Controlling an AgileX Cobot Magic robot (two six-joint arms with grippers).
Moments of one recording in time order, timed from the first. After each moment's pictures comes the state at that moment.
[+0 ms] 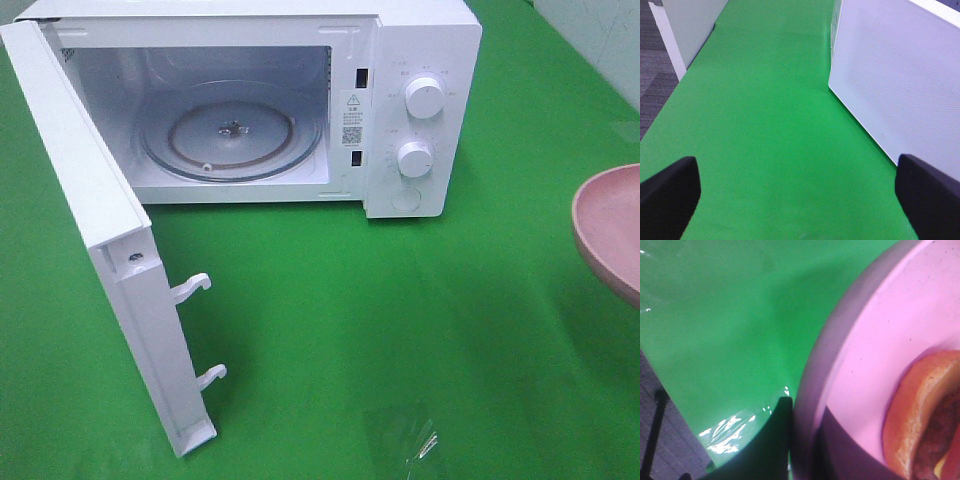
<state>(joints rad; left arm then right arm) 0.03 -0.01 -0.52 0.01 1.04 -0.06 0.75 0.89 -0.48 -0.65 1.03 -0.29</state>
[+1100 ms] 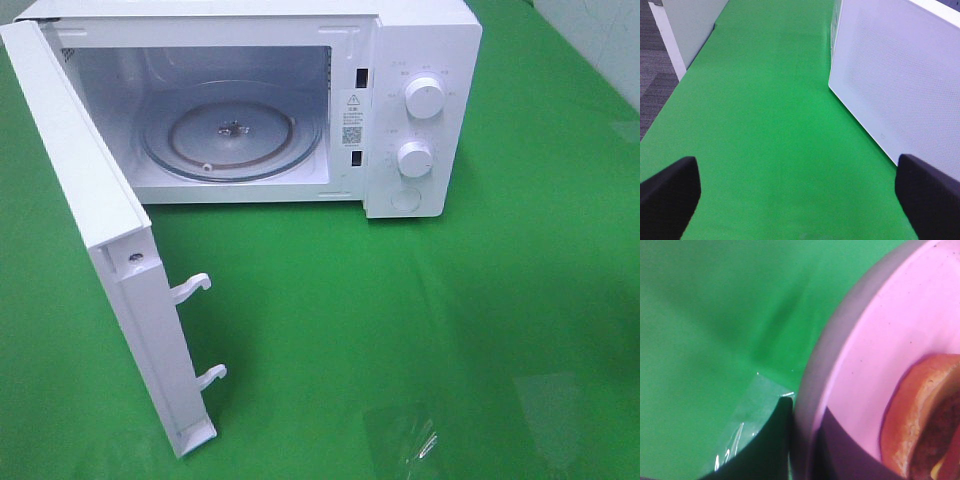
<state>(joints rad) 0.03 -0.01 -0.52 0.01 1.04 -0.06 0.31 1.04 -0.39 -0.90 0.70 0.23</state>
